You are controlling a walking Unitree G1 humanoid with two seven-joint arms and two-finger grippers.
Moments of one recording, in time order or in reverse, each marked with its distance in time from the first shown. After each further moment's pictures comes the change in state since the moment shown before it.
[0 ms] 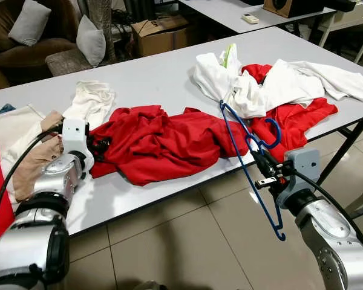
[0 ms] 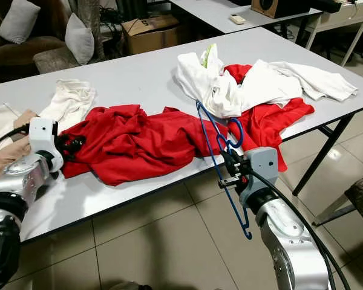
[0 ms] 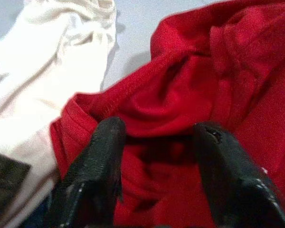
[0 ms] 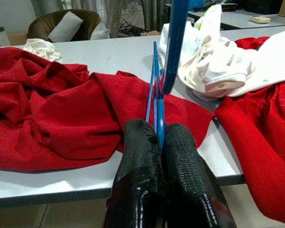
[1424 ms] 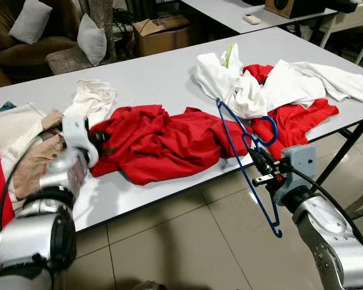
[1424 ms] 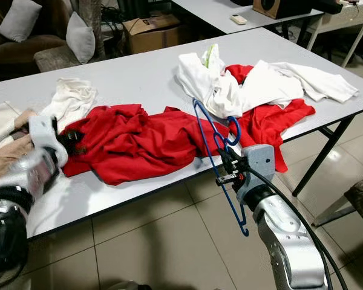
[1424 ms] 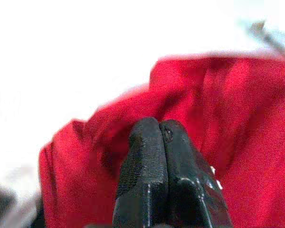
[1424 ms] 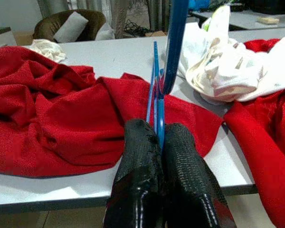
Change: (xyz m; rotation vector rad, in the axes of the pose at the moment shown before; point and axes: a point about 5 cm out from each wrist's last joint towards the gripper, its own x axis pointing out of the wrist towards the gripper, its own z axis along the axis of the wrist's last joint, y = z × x) left arm 0.007 -0.006 0.023 -0.127 -0.119 0.004; right arm 0.008 0.001 -0.001 0.013 0.003 0.015
